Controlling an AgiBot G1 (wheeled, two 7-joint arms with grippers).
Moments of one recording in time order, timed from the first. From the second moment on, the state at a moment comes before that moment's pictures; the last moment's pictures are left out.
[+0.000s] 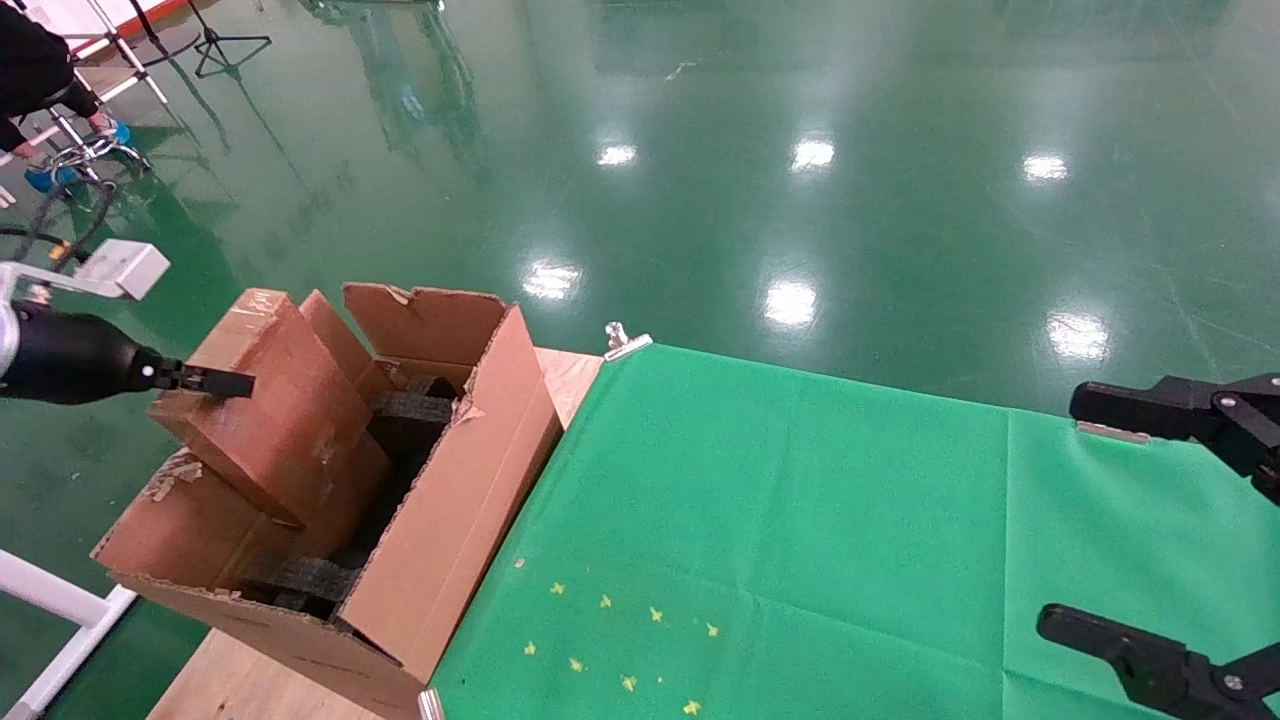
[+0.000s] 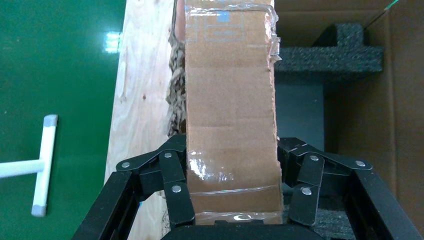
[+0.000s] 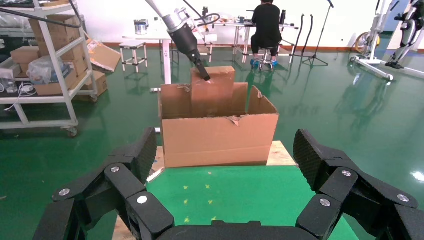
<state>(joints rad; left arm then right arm) -1.90 0.56 0.80 -0.26 1.90 1.21 -0.72 1.09 -0.58 -0.36 1.25 -0.67 -1.45 0.14</state>
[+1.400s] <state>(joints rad) -1.68 0.73 0.77 0.01 1.86 0.83 -0.66 1.09 -0.58 -0.36 1.25 -0.67 -1.45 0.14</state>
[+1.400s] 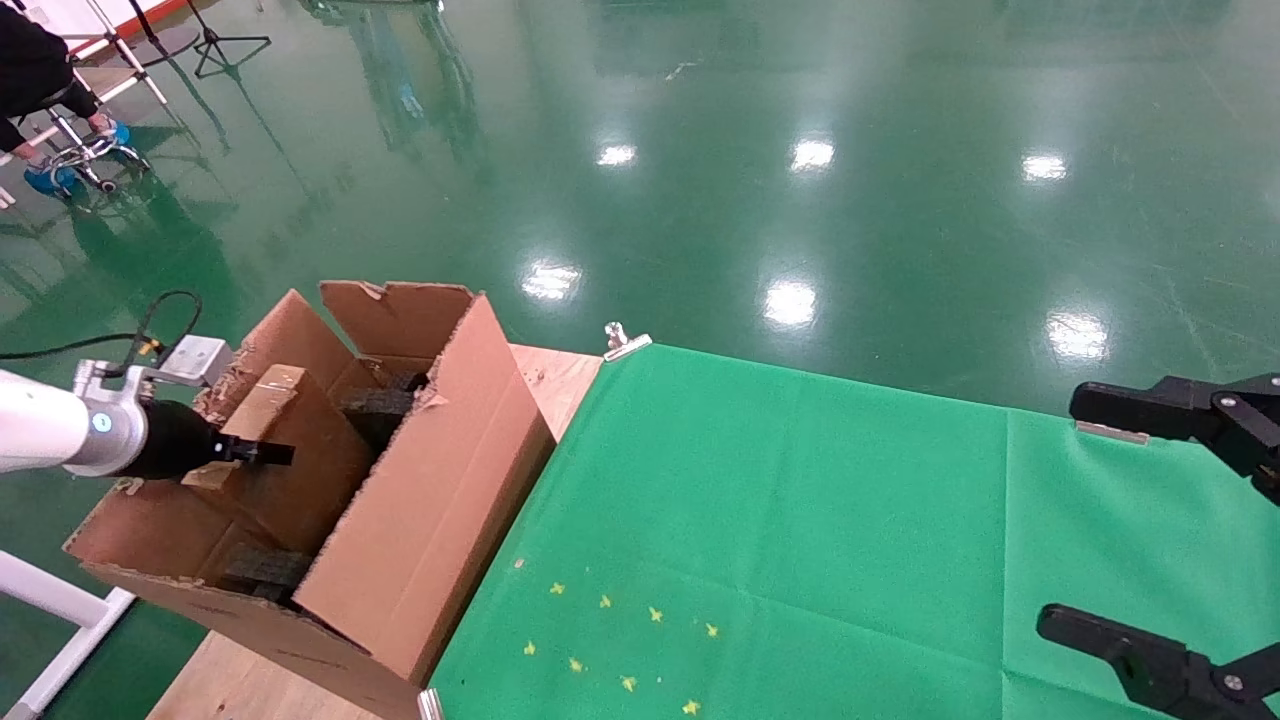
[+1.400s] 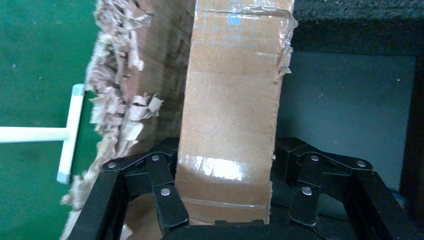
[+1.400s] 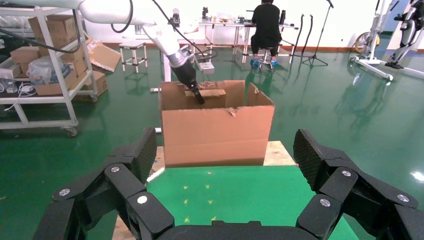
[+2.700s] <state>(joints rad) -1.52 0.84 0.75 0.02 1.84 0.73 -0.75 1.09 -0.58 -0.36 1.25 -0.67 -1.45 0.14</state>
